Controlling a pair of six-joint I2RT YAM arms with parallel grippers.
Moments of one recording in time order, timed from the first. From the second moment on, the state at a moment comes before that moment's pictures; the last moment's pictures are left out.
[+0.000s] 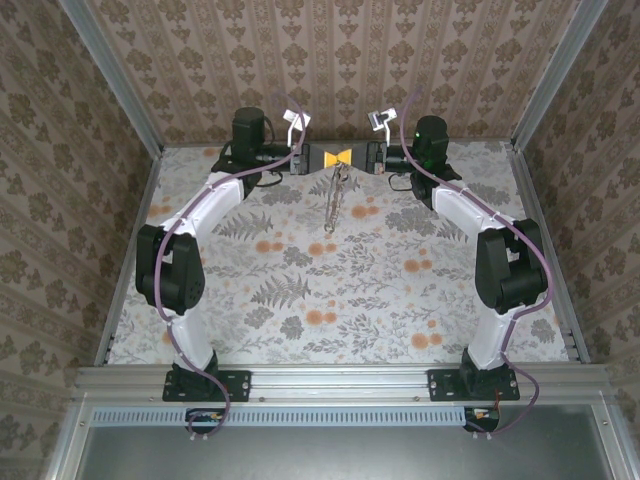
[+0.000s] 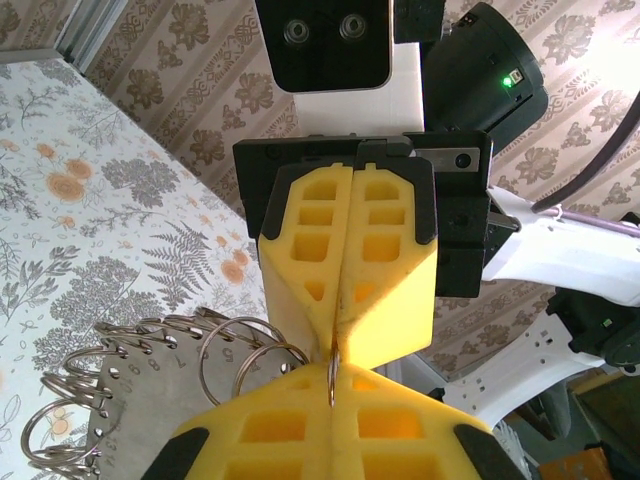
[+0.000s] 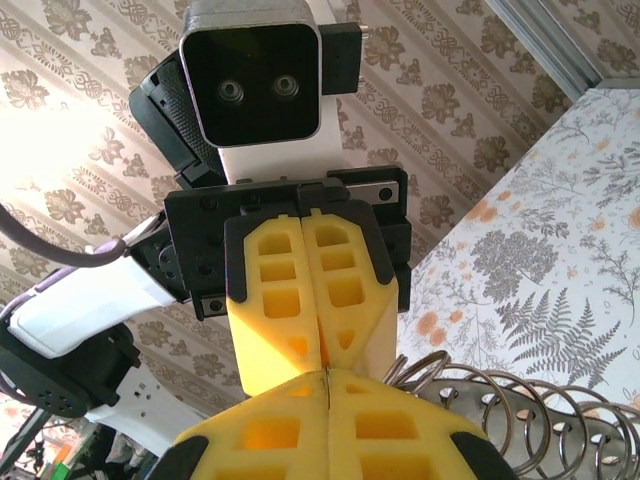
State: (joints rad) left arm -0.39 1.86 1.58 0.03 1.24 -0.53; right arm 0.23 1.85 1.41 0.48 -1.16 0.86
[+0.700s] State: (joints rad) left arm -0.39 1.86 1.49 0.30 1.19 -0.76; right arm 0.22 1.81 1.30 0.59 -1.11 0.92
